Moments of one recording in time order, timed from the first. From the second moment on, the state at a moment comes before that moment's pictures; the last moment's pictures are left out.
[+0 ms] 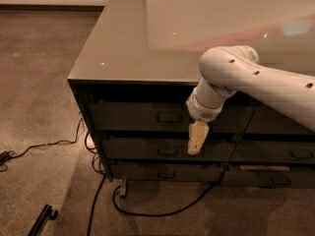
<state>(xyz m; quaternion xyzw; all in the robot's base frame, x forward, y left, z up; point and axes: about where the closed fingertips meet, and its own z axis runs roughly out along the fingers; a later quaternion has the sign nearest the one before) 0.557 -0.115 0.702 -0.68 0.72 0.04 0.12</state>
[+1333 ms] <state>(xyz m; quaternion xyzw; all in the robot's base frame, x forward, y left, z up) 0.612 -0.141 0.684 -0.67 0.74 -0.01 0.11</state>
